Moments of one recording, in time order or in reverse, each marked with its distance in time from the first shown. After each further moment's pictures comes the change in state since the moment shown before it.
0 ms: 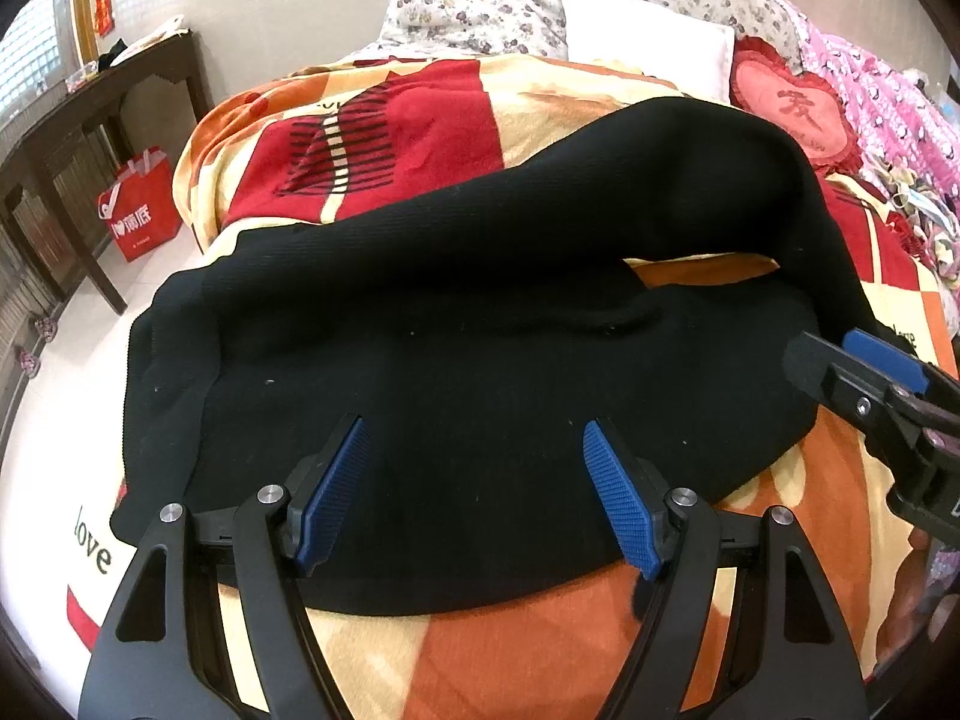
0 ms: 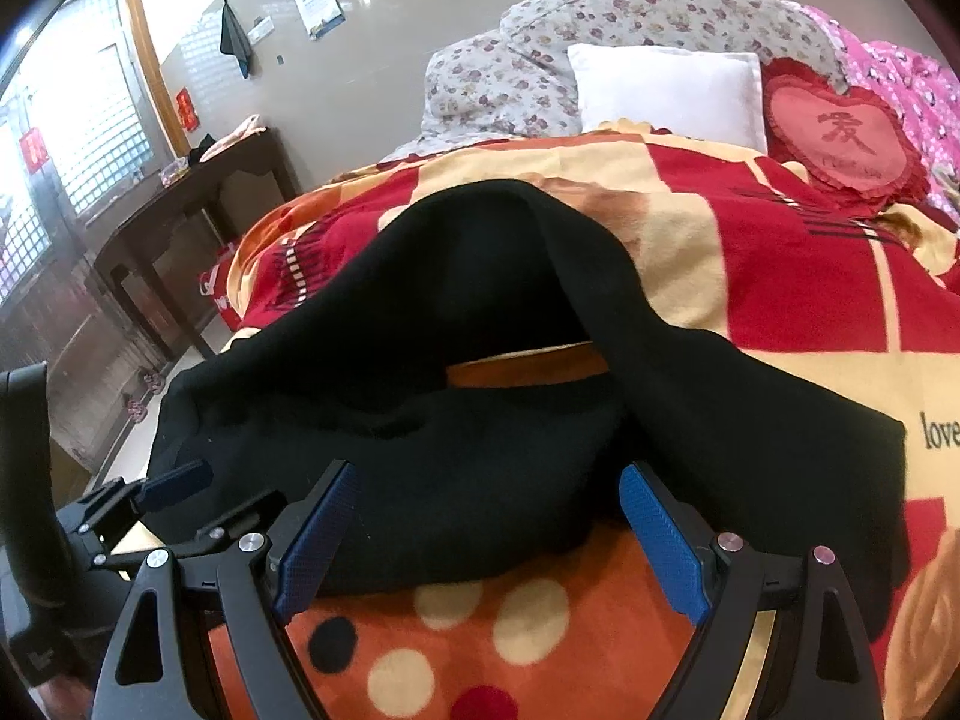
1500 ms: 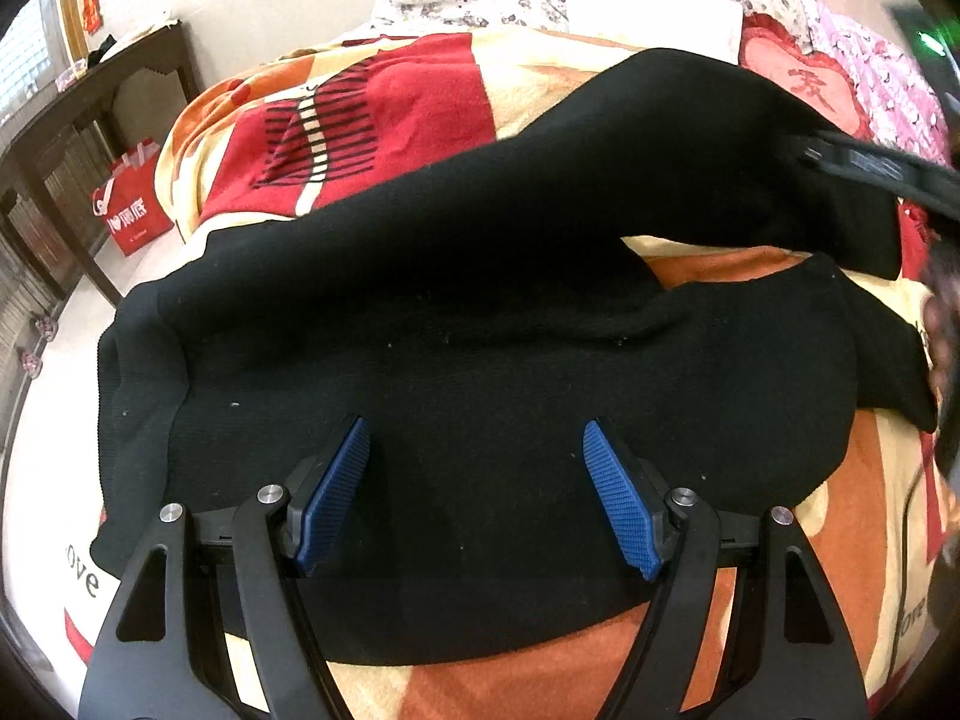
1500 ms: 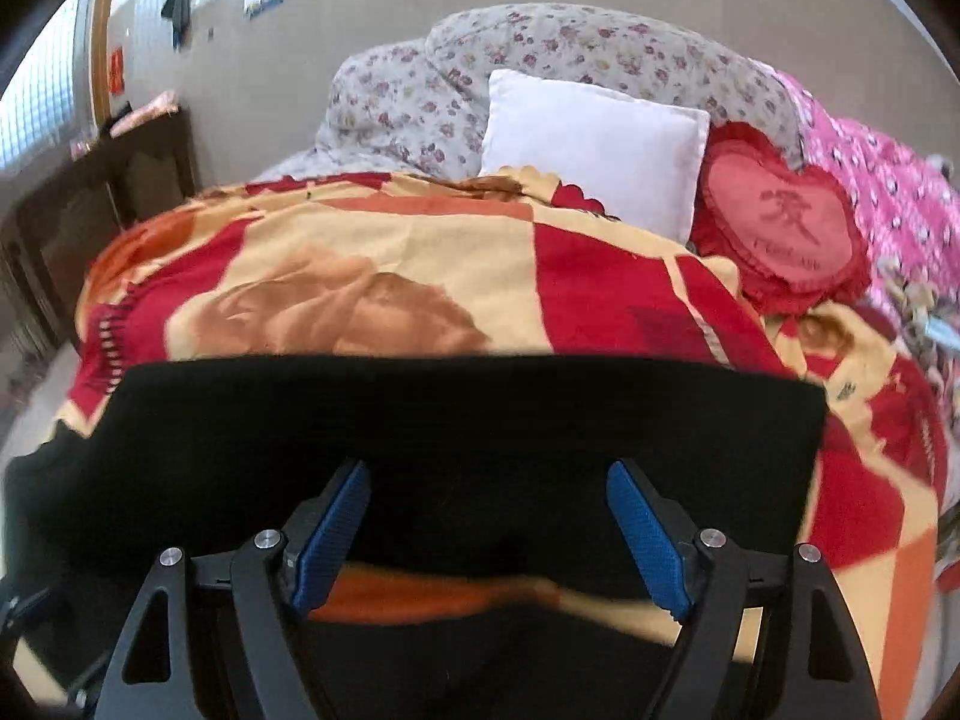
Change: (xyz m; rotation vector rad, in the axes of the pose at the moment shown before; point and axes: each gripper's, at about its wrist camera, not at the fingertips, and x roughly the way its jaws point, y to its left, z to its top) left arm 0.026 -0.008 0.010 0.014 0.055 0.012; right arm 0.045 -0.069 0.103 -0.091 -0.025 -0.290
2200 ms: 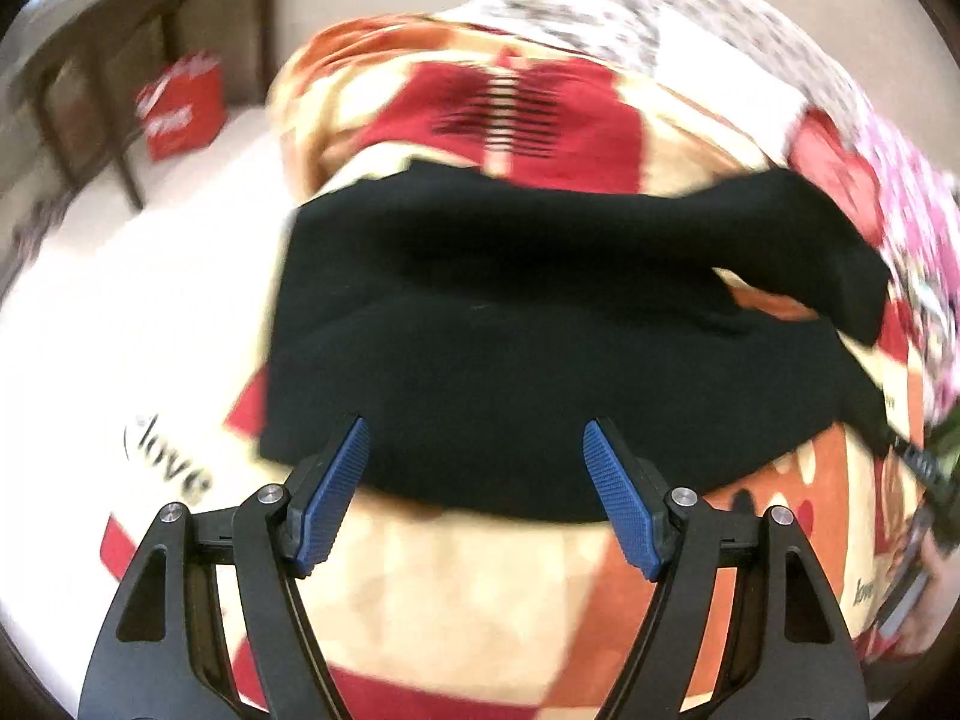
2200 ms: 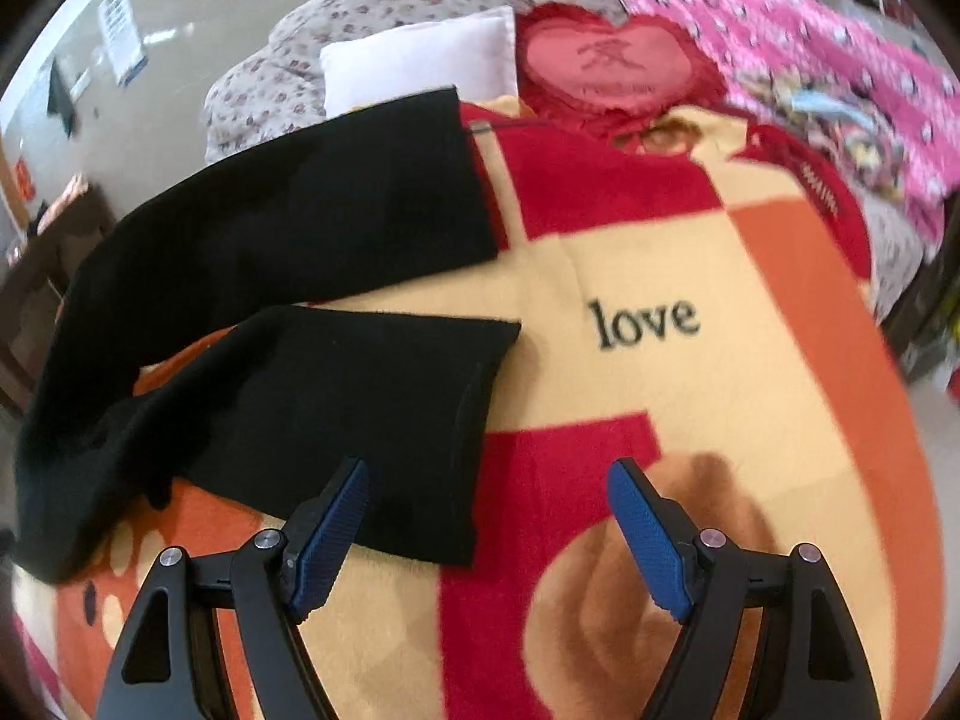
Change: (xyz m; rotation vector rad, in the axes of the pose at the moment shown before) left arm -0.053 0.126 -0.044 -0.285 0.019 -0.068; right arm -0.061 -0.115 -0.149 0.332 0.099 -0.041
